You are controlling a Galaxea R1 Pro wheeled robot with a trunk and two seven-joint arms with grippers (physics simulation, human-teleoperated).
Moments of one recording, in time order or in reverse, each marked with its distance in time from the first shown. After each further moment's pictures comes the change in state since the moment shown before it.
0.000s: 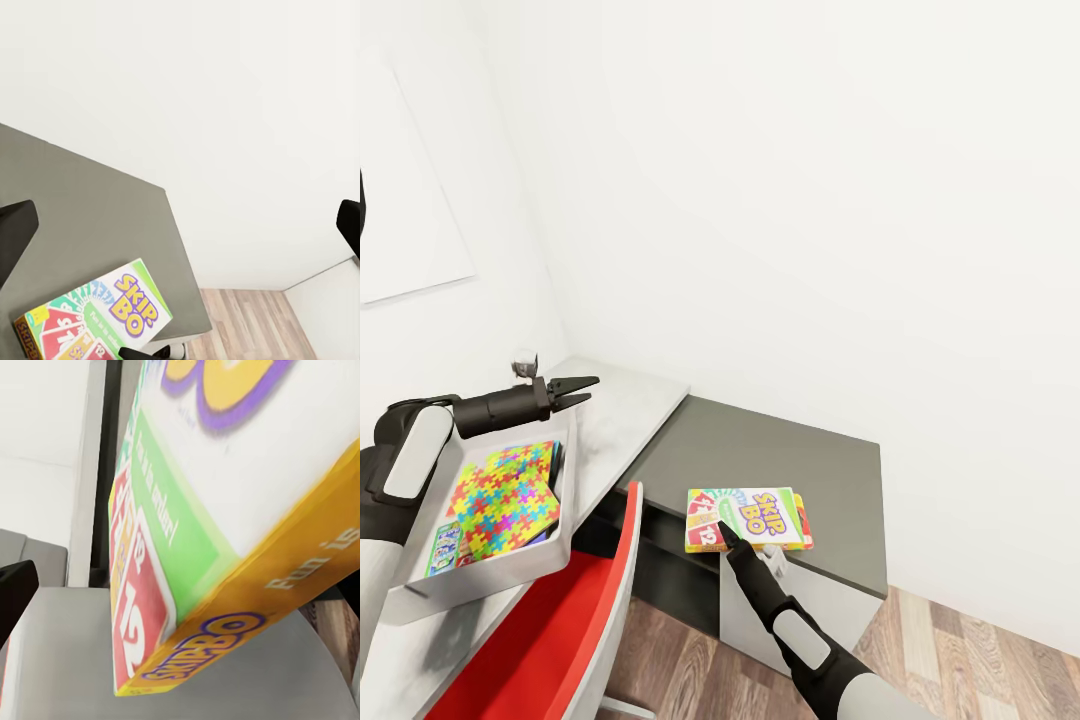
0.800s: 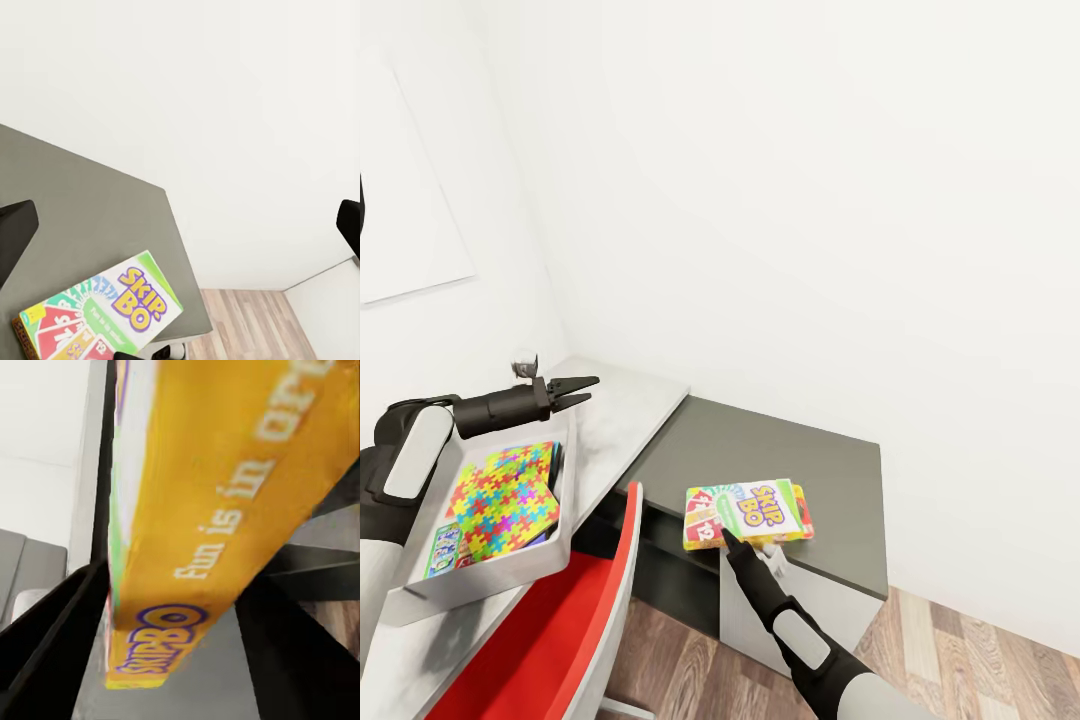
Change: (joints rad) left arm 0.000 0.000 0.000 0.000 0.000 -0.001 0.000; right arm 0.000 0.000 0.001 -0.001 0.003 -0.002 -0.001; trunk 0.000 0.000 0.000
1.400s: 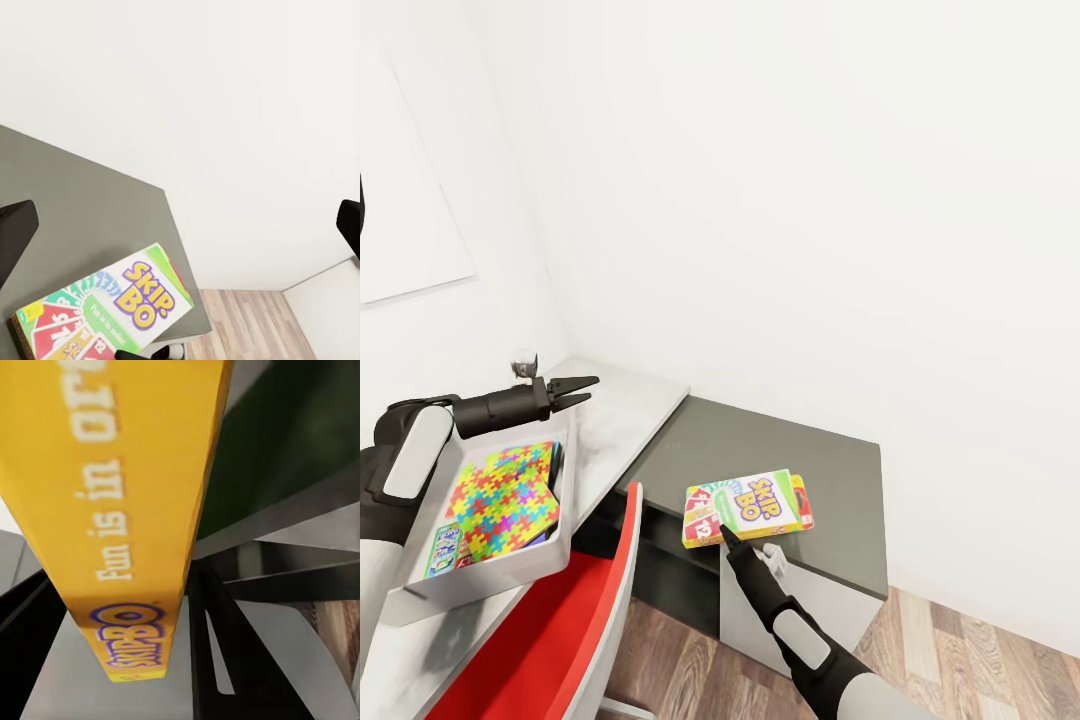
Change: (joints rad) left arm 0.000 0.000 0.001 0.000 0.001 0.000 -0.002; right arm 0.000 0.000 -0.001 0.000 -0.002 0.002 0.000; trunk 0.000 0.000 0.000
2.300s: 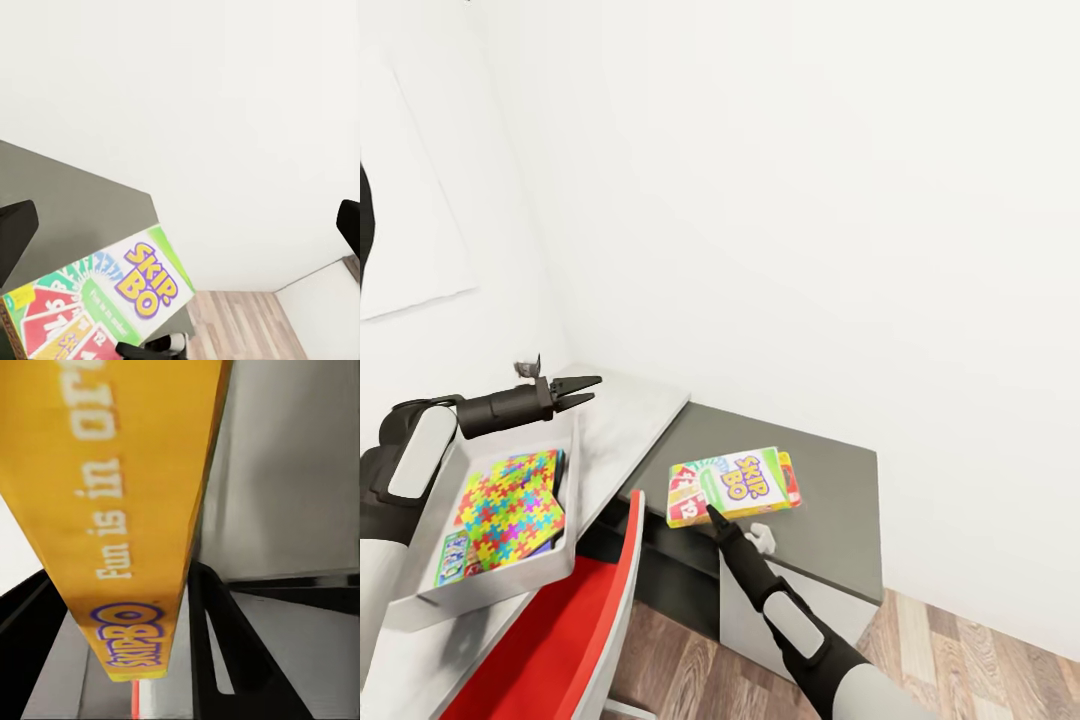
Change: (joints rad) left arm 0.000 -0.012 0.000 0.000 0.003 0.001 -0.001; right arm 0.001 0.000 0.049 -0.128 0.004 0.015 0.009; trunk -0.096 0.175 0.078
